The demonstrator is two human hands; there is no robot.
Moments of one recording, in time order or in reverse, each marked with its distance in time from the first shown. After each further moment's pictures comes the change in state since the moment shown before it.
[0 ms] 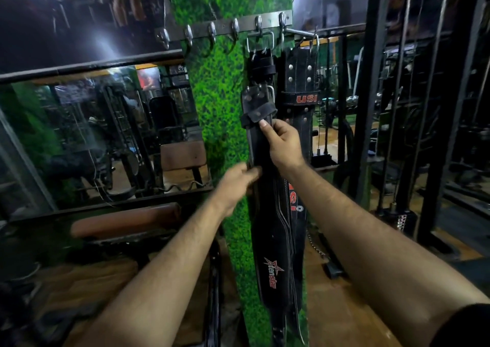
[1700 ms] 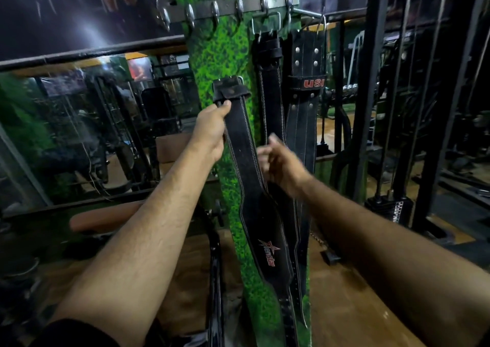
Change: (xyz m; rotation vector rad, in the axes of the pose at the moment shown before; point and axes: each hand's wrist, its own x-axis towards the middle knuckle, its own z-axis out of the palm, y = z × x) left_hand 0.035 0.073 -0.055 -0.299 0.221 0.122; right_hand -0.062 0.017 -0.003 0.228 -0.318 0.585
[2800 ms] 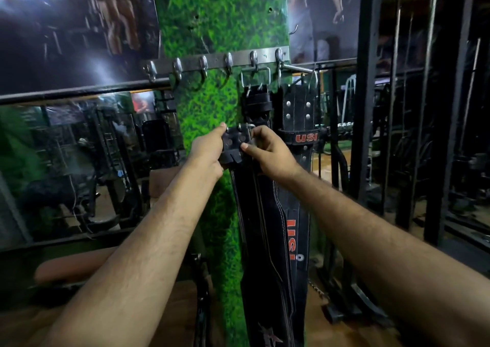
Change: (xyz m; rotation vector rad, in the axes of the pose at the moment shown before) left_hand 0.108 0.011 0.043 -0.078 0.205 -0.171; right_hand 0.105 -0.104 -0.019 -0.383 0.087 -0.494
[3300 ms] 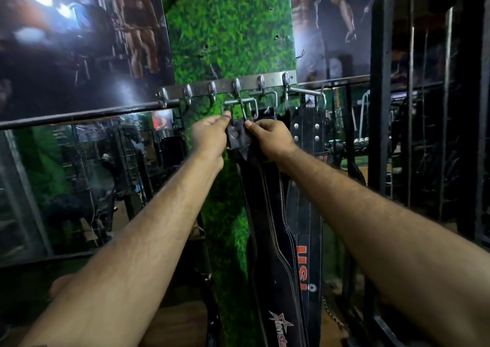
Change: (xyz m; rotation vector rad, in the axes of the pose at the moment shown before) left_hand 0.010 0.055 0.028 0.084 0.107 0.433; right_hand 0.073 -0.042 -0.004 -0.266 0.188 0.097
